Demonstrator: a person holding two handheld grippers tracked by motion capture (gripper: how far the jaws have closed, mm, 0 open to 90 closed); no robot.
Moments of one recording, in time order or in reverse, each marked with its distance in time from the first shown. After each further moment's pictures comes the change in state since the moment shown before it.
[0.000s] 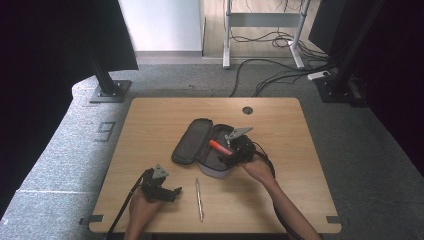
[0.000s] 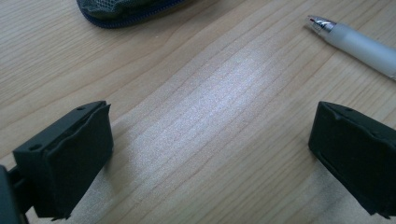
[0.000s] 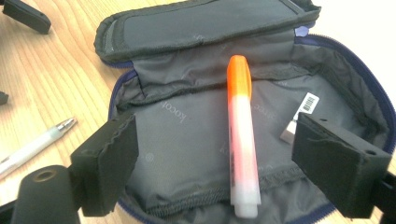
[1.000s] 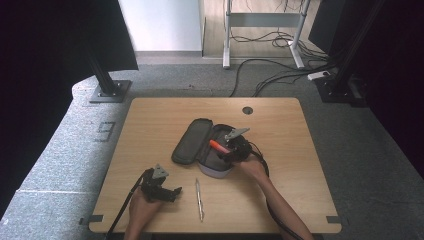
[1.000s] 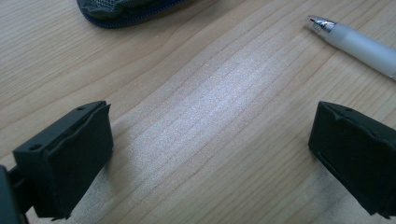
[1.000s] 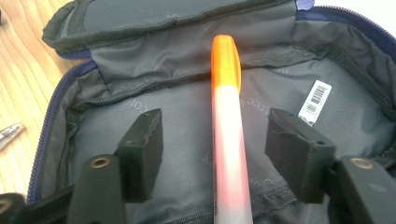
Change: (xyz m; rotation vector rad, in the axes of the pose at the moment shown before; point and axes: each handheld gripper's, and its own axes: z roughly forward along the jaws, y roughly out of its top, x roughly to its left) left arm 0.000 0.000 0.000 0.000 0.000 0.000; right arm -0.016 -0.013 0.038 0.007 -0.002 0.037
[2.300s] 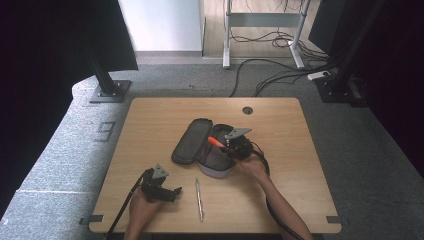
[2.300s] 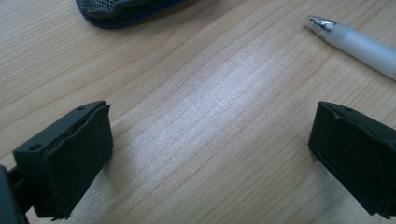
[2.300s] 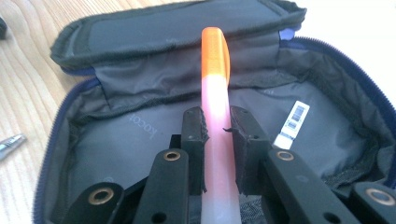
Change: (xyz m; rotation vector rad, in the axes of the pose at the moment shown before) left arm 0.000 0.000 0.000 0.000 0.000 0.000; right arm 0.002 0.002 -0.008 -0.069 -0.037 -0.032
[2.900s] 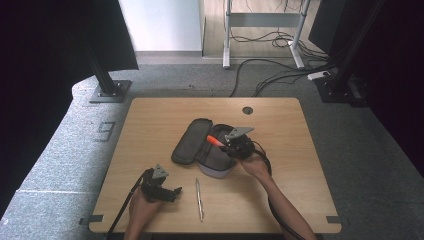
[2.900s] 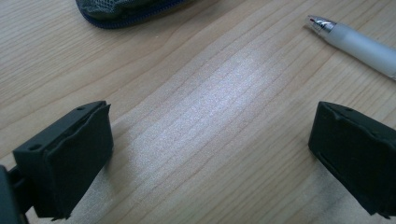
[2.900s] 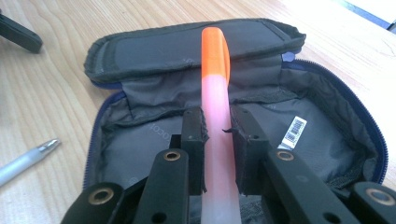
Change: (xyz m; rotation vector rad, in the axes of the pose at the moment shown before) left arm 0.000 0.000 0.000 -0.001 0.000 0.000; right arm 0.007 0.011 -0.020 -0.034 0.018 -0.018
